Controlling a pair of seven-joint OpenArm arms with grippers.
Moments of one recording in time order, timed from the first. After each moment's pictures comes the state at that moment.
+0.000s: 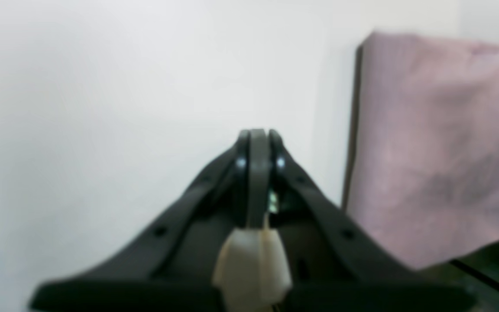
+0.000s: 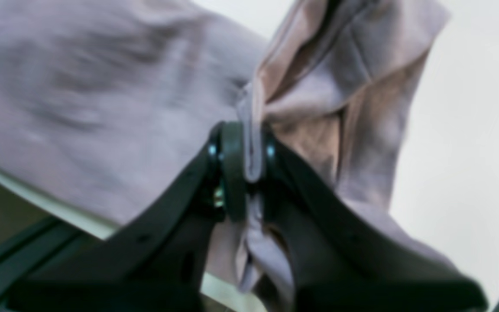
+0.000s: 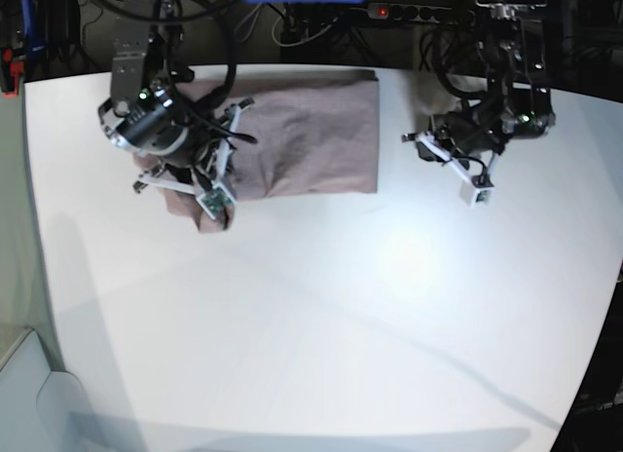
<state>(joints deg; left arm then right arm) 10.5 -8.1 -9.8 95.2 -30.3 -10.2 62.4 -11.5 -3.9 3.4 115.4 -1.3 39.6 -67.0</state>
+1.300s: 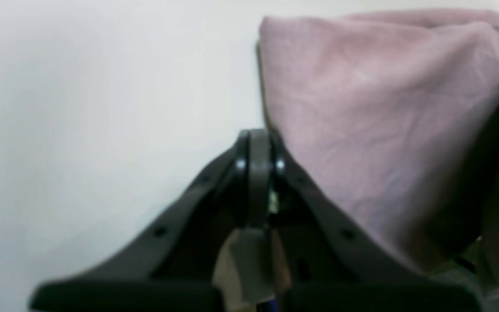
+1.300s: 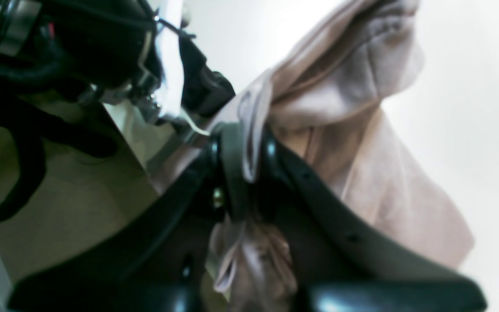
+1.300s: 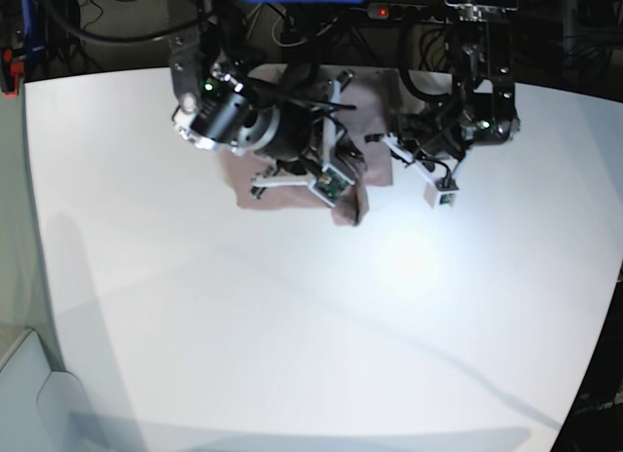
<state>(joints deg) 9.2 -3.3 -4.1 96.0 -22.0 -4.2 65.5 -10.7 -8.6 -14.9 114.9 9.4 39.6 -66.6</state>
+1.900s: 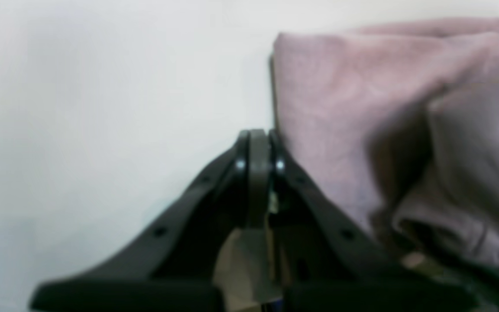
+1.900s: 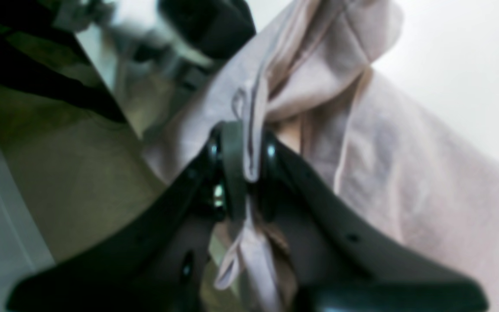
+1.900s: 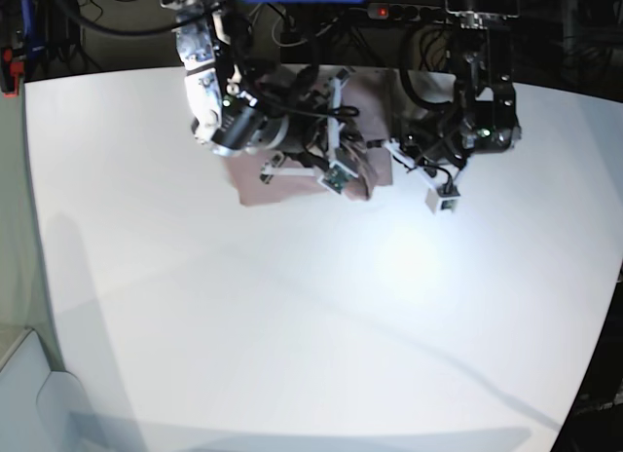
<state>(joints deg) 7.3 -3.5 -4.1 95.7 -20.9 -3.9 67.3 -8.6 -7.7 -14.9 104.1 9.2 39.6 -66.3</state>
